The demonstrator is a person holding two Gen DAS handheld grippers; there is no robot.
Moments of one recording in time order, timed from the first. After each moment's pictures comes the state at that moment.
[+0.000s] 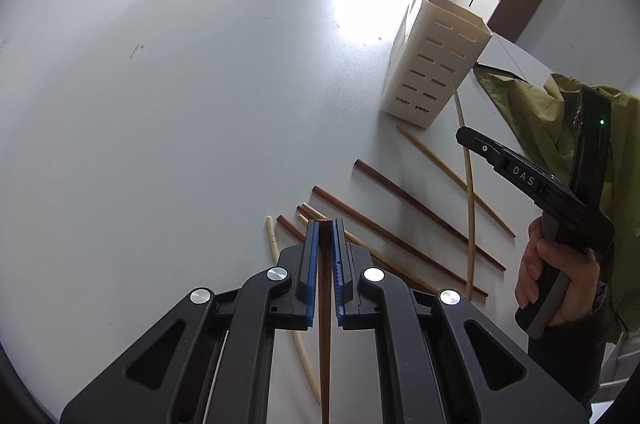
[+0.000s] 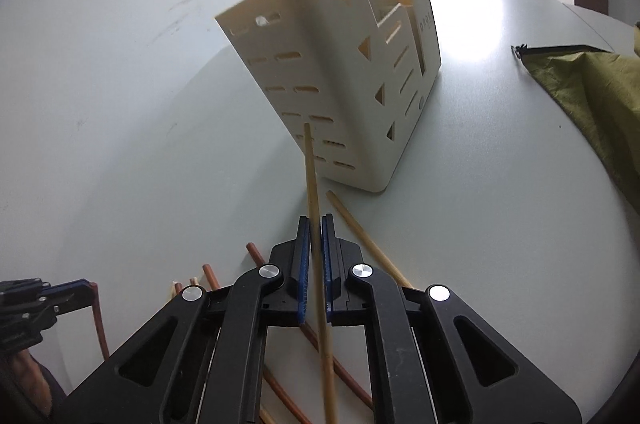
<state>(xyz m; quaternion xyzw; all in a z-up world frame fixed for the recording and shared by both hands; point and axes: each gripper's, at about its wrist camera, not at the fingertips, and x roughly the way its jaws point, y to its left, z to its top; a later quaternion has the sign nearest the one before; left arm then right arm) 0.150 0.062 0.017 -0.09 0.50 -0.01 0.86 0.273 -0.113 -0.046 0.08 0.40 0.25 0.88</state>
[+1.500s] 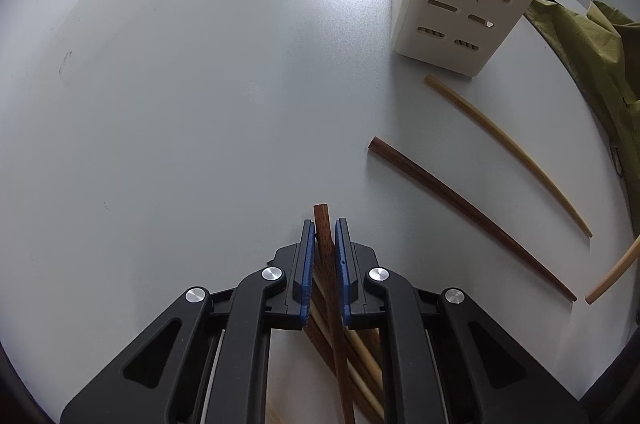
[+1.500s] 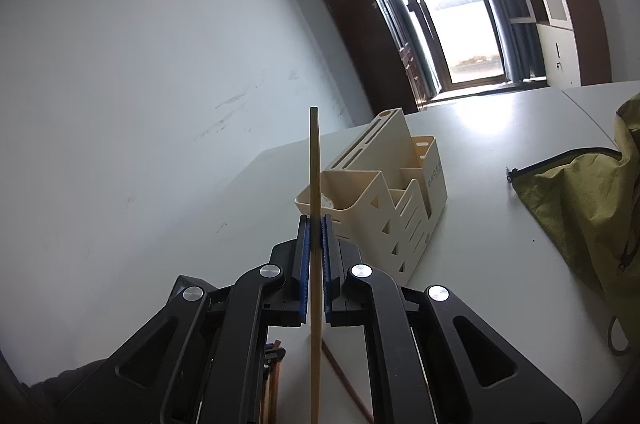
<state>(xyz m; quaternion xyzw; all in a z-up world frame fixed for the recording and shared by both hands) 0.246 0.025 -0.071 -0.01 0.59 -0.03 0.81 0.254 -0.166 0.047 0.14 0.25 0.28 0.92</state>
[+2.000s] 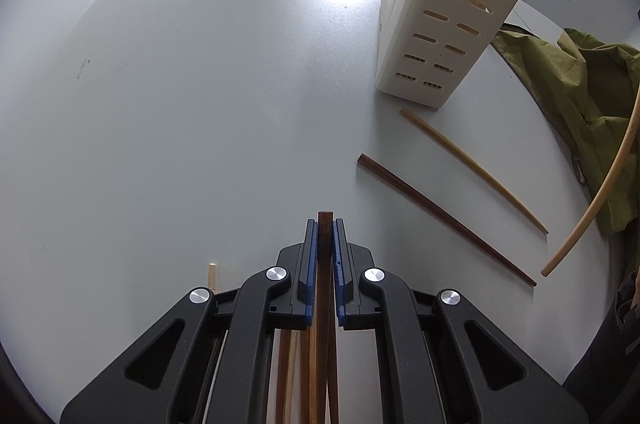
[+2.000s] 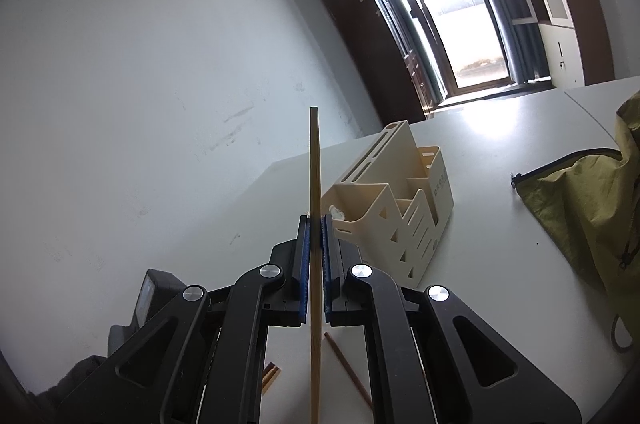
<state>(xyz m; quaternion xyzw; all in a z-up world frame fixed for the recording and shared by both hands) 0.228 0.036 -0.025 -0.03 0.56 -0.05 0.83 0.247 -0.174 0.058 0.16 0.23 0.29 0.91</state>
